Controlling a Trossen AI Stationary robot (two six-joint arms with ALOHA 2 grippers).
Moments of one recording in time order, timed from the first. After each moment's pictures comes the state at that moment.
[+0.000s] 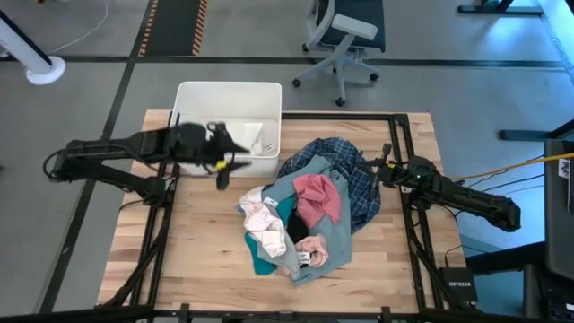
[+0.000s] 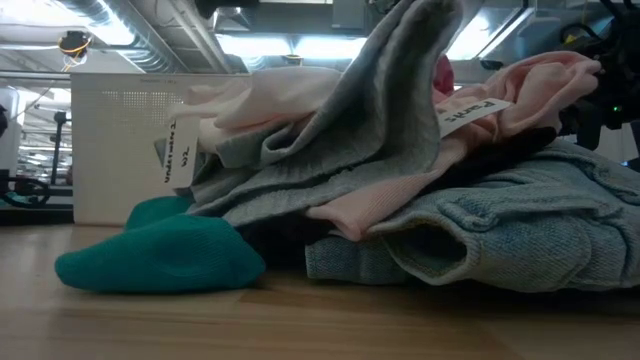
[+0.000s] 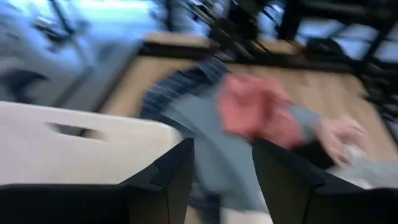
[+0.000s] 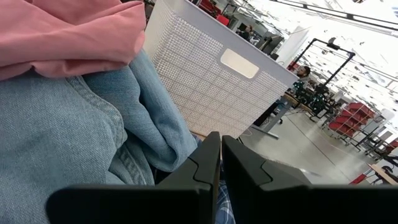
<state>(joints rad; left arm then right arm) 0.03 1.03 1.10 -0.51 -0.12 -0.05 -0.35 0.10 0.01 0.02 -0.05 -0.57</state>
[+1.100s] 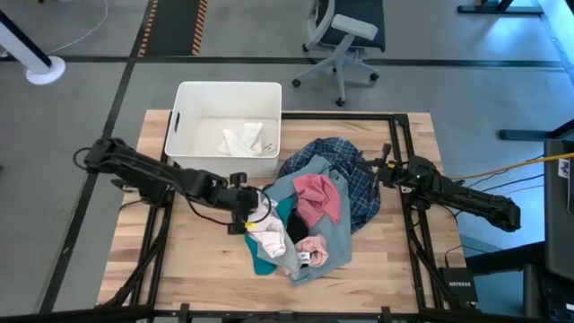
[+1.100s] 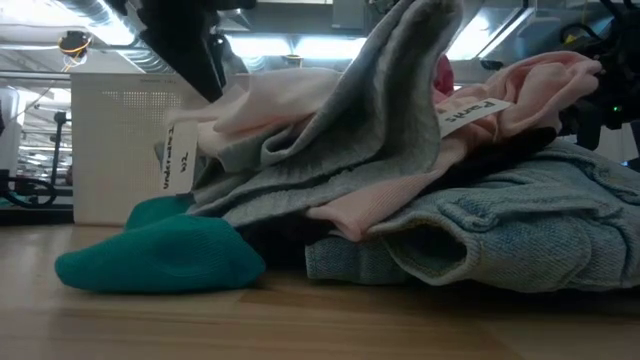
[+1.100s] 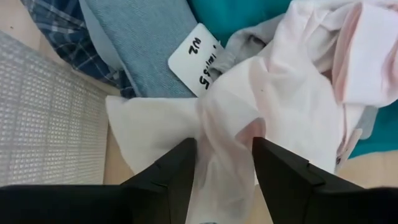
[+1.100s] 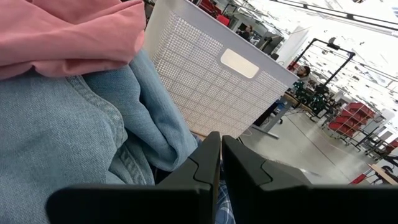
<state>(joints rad) -0.26 1.44 1.10 -0.73 -0.28 -0.20 -0.35 0.10 0.01 0.02 -0.05 -0.57</state>
